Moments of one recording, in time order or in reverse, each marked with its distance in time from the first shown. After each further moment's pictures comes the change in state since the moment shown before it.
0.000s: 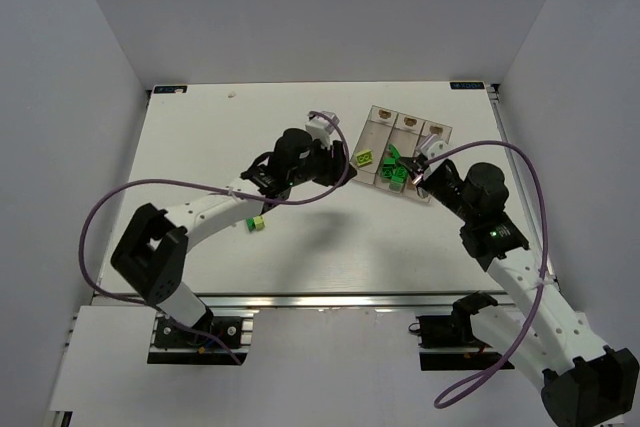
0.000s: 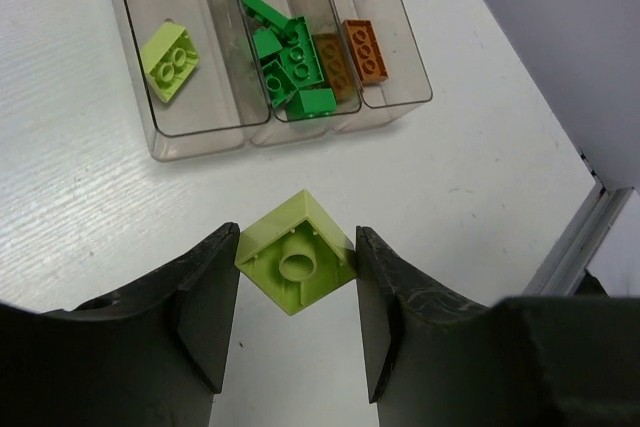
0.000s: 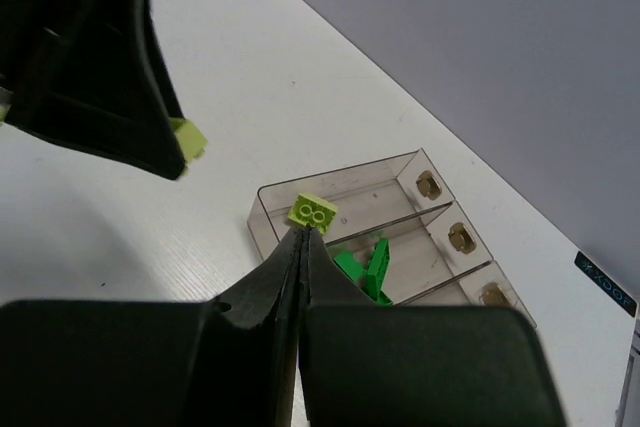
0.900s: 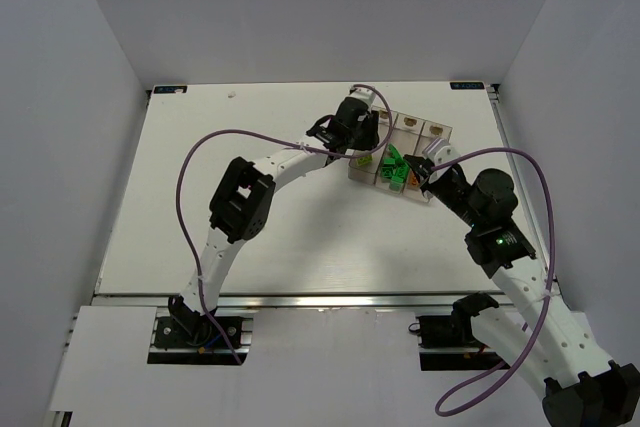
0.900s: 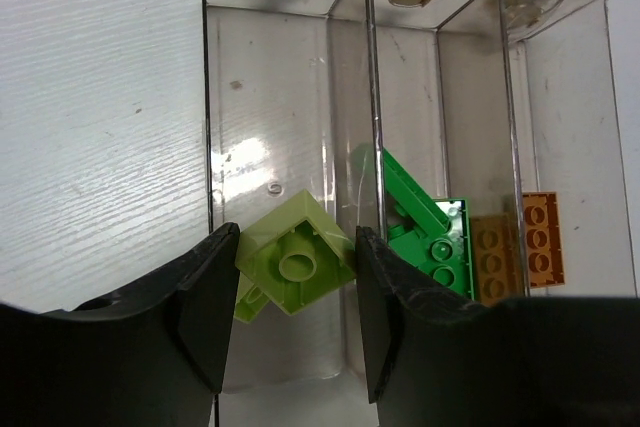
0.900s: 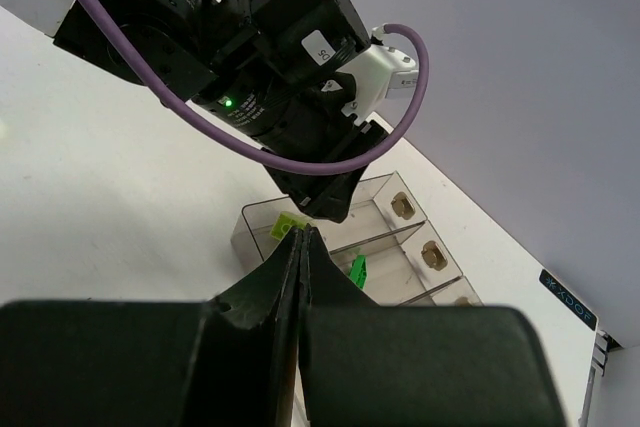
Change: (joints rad) left arm 0.000 0.778 0.874 -0.256 -0.257 0.026; right arm 0.000 -0.076 0.000 0.001 0.008 -0.021
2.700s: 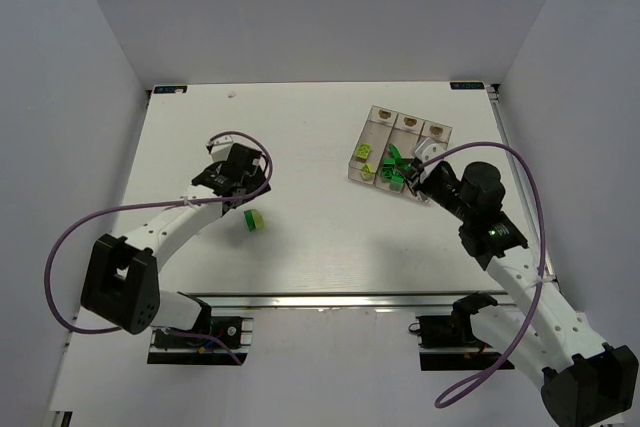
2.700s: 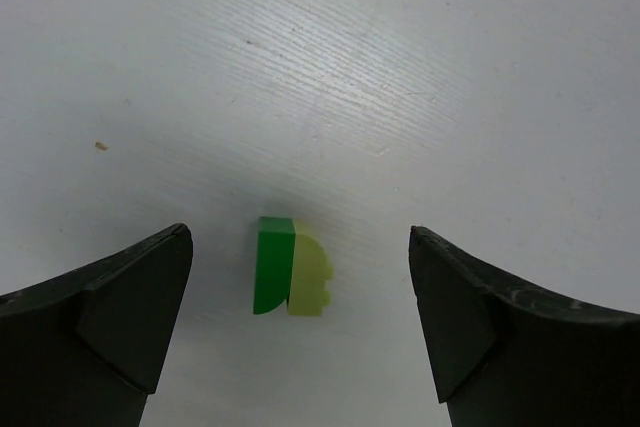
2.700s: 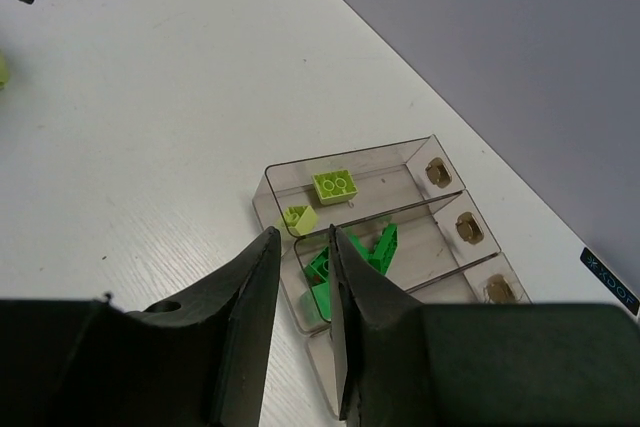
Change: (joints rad) left arm 0.276 -0.956 -0.999 -0.382 -0.381 -0.372; right arm 0.000 0.079 0.000 -0.050 -0.028 -0.027
